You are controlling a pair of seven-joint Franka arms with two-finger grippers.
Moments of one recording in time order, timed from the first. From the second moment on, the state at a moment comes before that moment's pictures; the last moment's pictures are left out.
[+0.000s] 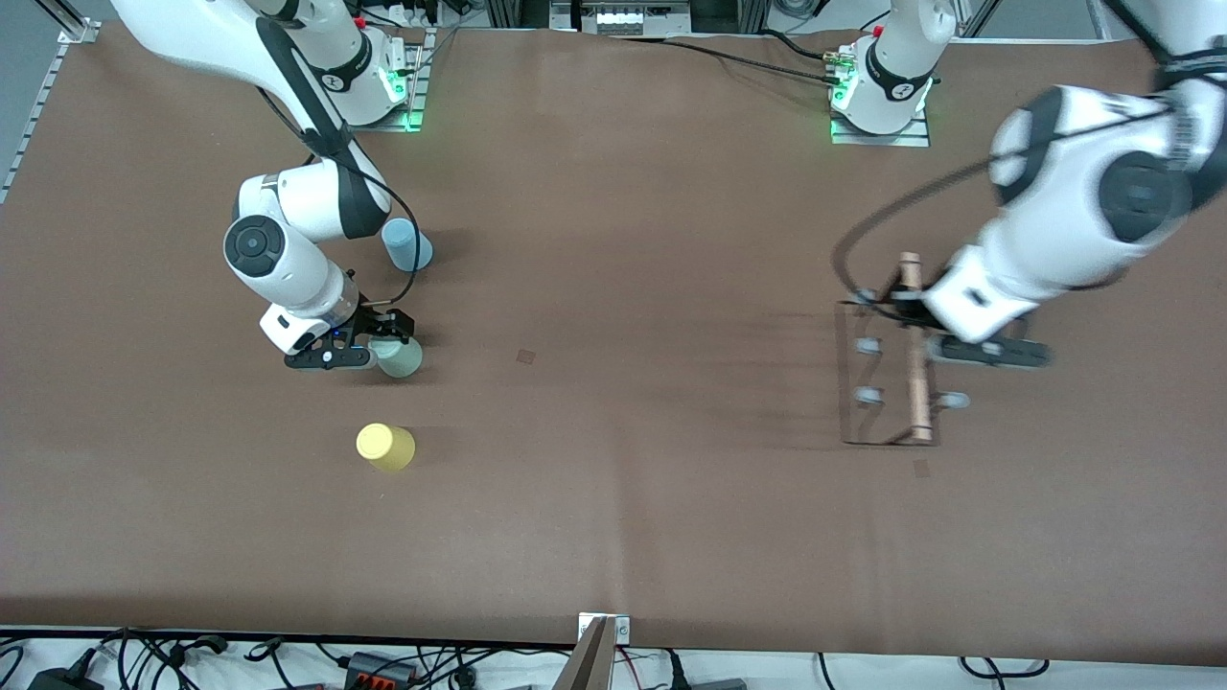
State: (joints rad) left arm -0.08 0.18 -0.19 -1.78 -0.04 1.89 -0.22; right arm 0.18 0.35 0.05 -2.17 0.00 2.53 0.19
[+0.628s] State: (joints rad) left arm -0.36 0.32 -0.31 -1.78 -0.04 2.14 -0.66; right arm 0.19 0.37 0.05 -2.17 0.00 2.55 0.20
